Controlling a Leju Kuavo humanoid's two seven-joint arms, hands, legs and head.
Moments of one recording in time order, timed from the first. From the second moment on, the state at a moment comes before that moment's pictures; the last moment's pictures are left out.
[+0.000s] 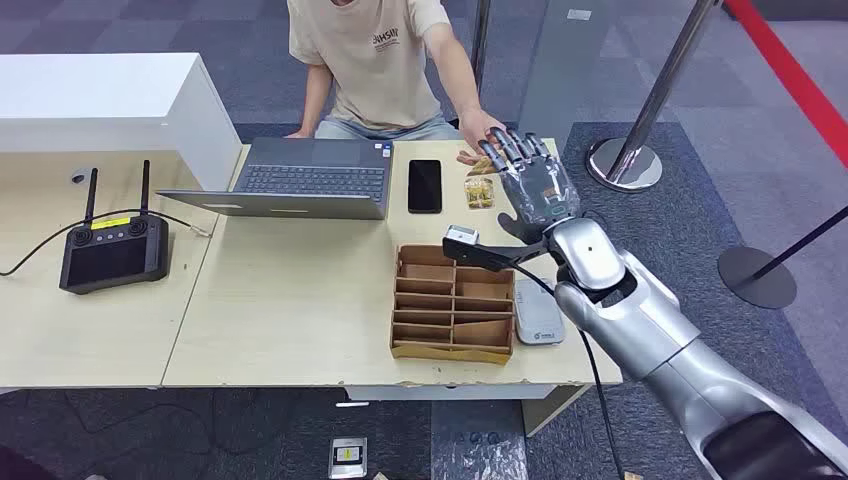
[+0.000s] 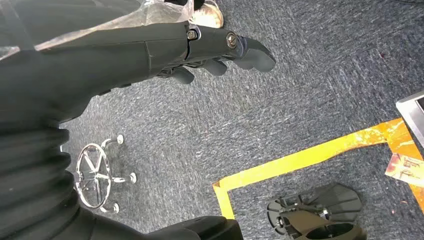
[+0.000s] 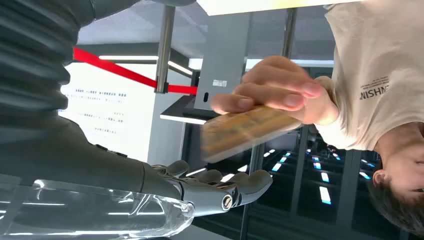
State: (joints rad) left arm -0.11 0.06 -1.12 -0.20 0.52 0.41 0.18; right arm -0.77 -0.34 0.76 -1.23 1.16 -0.30 0.30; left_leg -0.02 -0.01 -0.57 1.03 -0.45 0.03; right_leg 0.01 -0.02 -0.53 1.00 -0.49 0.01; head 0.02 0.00
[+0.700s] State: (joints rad) left arm -0.11 0.06 -1.12 -0.20 0.52 0.41 0.19; right arm -0.74 -0.35 0.74 -1.23 1.19 -0.36 0.29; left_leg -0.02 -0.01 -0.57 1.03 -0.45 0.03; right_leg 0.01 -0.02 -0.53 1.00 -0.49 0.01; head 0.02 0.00
